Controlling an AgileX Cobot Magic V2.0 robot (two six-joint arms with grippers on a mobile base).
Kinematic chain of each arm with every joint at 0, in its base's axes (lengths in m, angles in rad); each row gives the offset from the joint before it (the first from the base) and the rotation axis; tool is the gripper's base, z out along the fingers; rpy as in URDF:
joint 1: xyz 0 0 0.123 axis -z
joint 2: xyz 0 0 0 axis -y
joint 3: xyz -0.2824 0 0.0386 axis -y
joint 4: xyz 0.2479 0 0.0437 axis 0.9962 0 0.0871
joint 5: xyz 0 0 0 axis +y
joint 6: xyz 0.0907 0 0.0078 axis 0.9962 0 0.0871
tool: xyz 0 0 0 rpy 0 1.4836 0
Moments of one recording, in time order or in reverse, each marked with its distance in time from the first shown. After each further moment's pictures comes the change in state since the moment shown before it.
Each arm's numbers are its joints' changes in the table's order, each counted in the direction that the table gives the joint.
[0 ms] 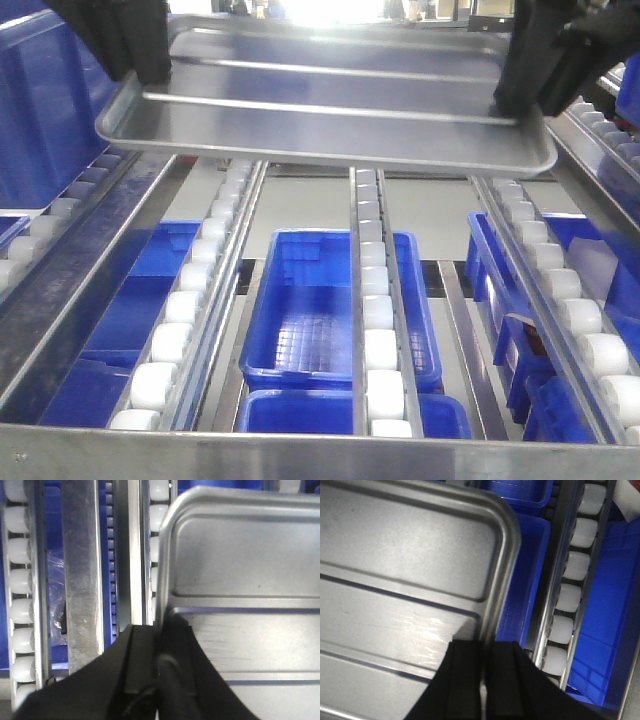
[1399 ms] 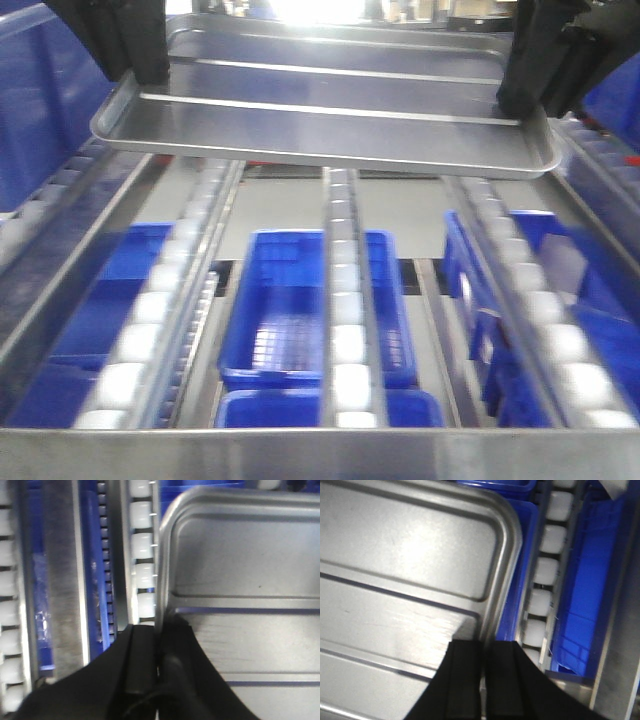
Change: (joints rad) left arm 0.006 0.000 0.000 0.006 0.015 0.000; right arm 0.000 0.000 0.004 0.010 0.030 0.000
